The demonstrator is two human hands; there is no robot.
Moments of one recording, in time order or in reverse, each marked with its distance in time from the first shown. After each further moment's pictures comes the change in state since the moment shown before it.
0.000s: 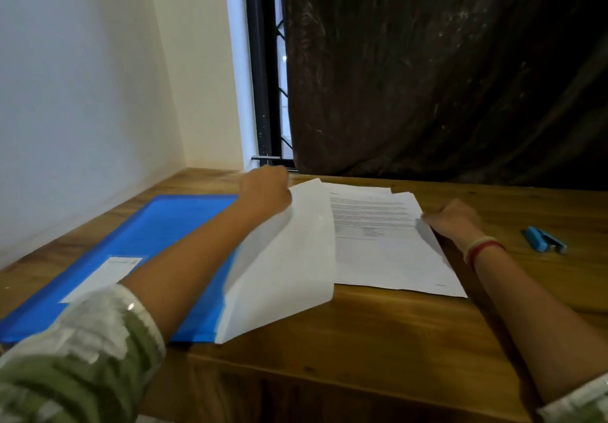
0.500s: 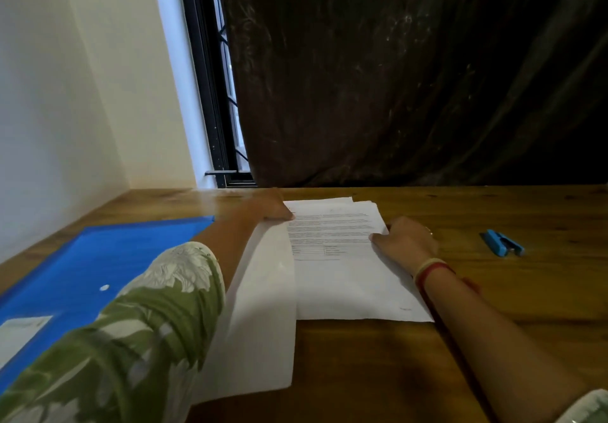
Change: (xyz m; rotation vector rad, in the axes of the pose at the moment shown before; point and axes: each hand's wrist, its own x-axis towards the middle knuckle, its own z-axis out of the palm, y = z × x) left_hand 0.118 0.055 0.084 -0.349 -0.473 0.028; right_hand -0.005 0.002 0.021 -0.122 0.081 -0.066
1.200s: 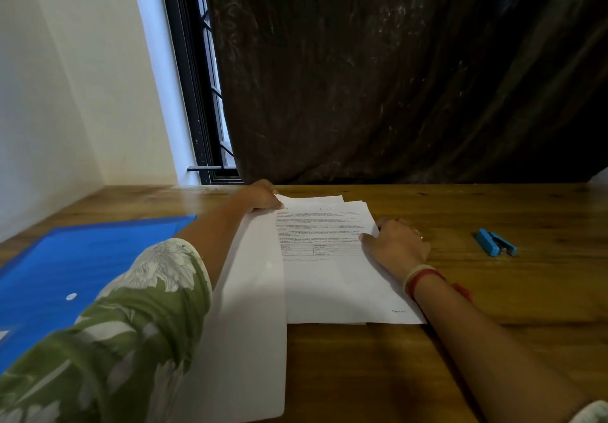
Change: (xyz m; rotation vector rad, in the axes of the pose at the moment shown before) left_hand 0.029 0.005 0.001 -0.129 -0.009 -0.010; right_hand -0.002 -0.002 0.009 -0.077 0.064 -0.004
